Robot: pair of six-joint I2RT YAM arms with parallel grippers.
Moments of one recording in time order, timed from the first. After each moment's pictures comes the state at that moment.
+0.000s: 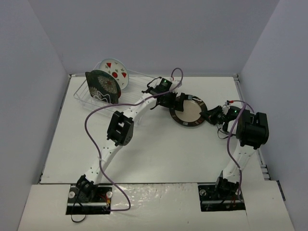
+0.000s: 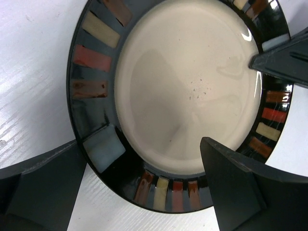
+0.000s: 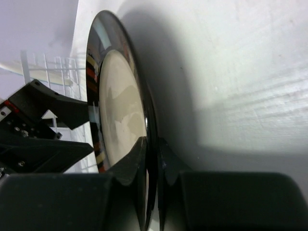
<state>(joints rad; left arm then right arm) -0.64 2.65 2.48 -0.63 0.39 -0.28 -0.26 2.03 0.76 0.71 -0.76 0.85</state>
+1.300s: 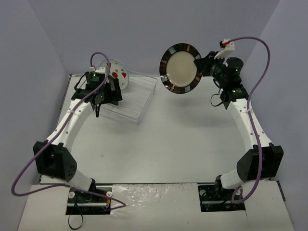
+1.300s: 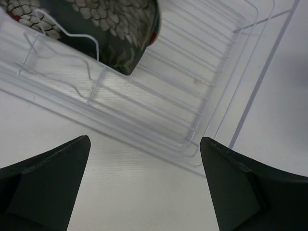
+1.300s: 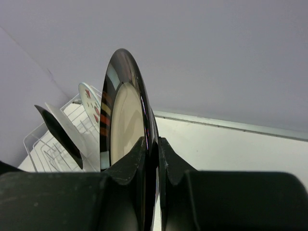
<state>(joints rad) -0.24 1.55 1.48 -0.66 -0.04 -0.35 0.09 1.44 1.36 0.11 -0.33 0.35</state>
